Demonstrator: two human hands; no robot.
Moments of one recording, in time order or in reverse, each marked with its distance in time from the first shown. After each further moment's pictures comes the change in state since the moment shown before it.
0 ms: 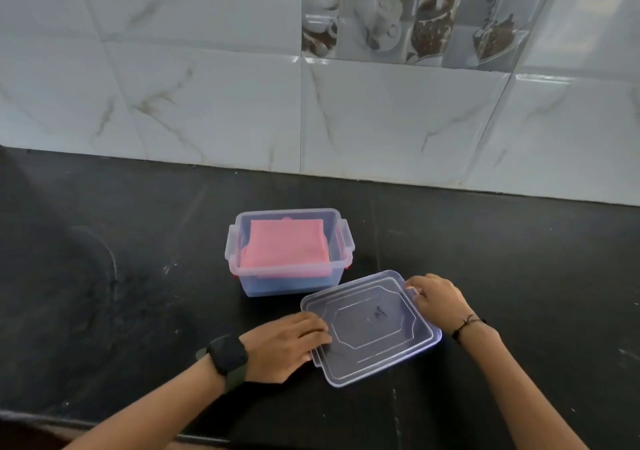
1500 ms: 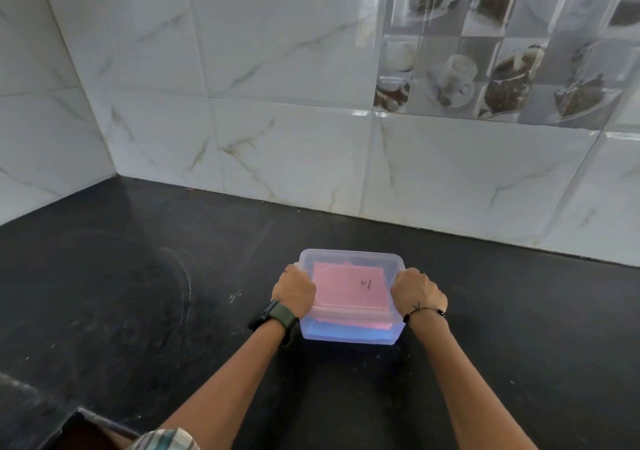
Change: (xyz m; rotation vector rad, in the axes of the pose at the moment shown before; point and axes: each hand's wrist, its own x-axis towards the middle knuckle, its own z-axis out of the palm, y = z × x) left_hand 0.025 -0.095 -0.056 -0.375 0.232 -1.489; right_hand 0.077 -0.148 -0.005 0.116 0.176 0.193
